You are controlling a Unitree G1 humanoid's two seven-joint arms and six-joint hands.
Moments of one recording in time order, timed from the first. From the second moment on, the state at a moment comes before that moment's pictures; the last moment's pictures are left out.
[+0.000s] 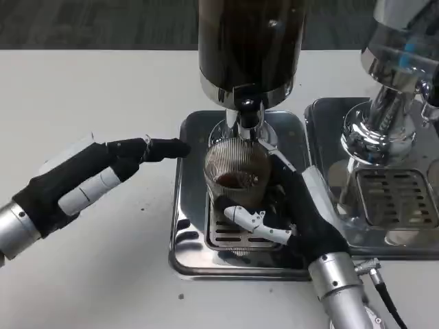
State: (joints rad) left arm -0.38 0.51 0.11 0.86 -0.23 -0.76 -0.96; right arm -0.16 -0.05 0.26 0.51 -0.42 -0.39 -0.24
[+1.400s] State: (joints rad) left arm -0.37 0.52 0.14 0.86 -0.23 -0.75 -0.96; right arm -0.17 -0.01 0.34 0.67 -0.57 -0.50 -0.65
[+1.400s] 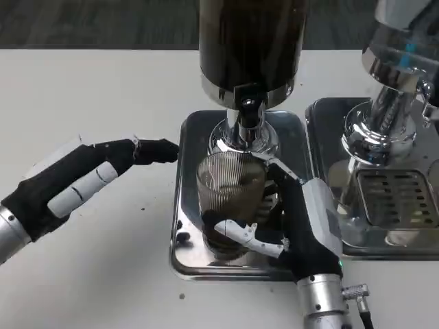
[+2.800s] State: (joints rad) left arm -0.39 0.52 0.13 0.90 -0.21 -0.77 -0.96; right arm 0.03 -0.06 0.29 0.44 -0.63 -0.54 -0.80
